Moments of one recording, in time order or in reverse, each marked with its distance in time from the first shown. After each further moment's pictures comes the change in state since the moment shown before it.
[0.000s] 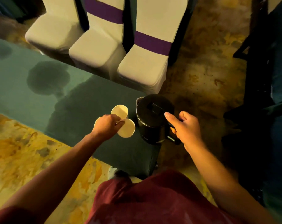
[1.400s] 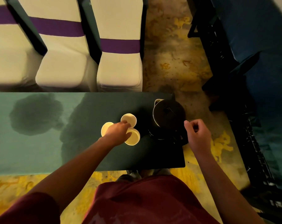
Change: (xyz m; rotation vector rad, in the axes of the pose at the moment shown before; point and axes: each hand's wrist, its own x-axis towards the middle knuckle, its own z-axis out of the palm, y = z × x) left_hand 0.049 -0.086 -0.024 0.390 -0.374 0.452; right_hand -0.094 0.037 0.108 -0.206 0.628 0.019
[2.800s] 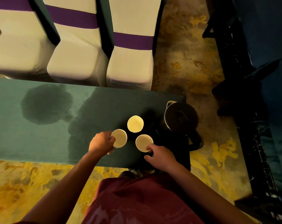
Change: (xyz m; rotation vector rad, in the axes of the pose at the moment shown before) left_hand -0.067 -0.056 0.026 -0.569 0.132 -0.482; right_hand -0.061 -0.015 0.103 -0.620 -0.927 -0.135
